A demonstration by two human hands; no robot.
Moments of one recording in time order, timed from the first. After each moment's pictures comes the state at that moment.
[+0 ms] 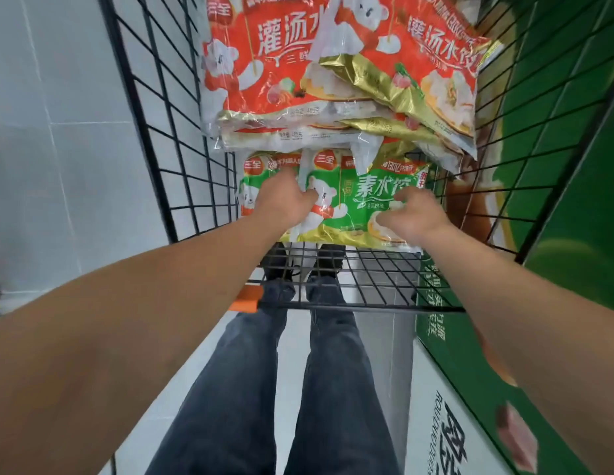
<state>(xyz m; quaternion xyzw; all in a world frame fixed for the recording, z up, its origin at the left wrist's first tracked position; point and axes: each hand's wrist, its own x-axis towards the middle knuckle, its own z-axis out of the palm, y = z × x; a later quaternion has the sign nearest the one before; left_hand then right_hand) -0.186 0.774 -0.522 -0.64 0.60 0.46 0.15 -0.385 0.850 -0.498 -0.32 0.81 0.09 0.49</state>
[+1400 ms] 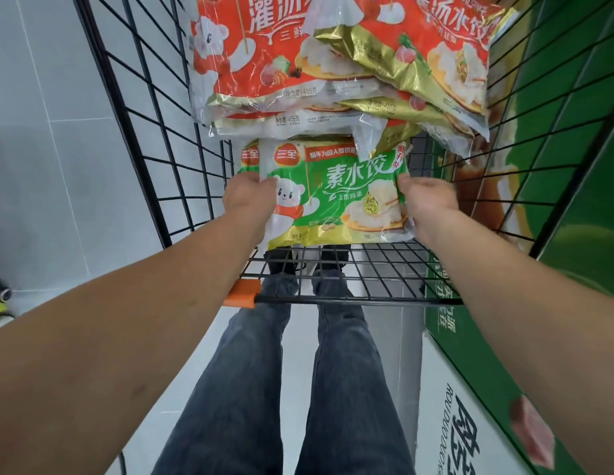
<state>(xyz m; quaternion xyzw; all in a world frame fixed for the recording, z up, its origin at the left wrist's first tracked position) -0.159 0.781 -0.516 -0.81 0.33 0.49 0.00 -0.377 0.856 -0.522 0.03 0.86 -0.21 0.47</state>
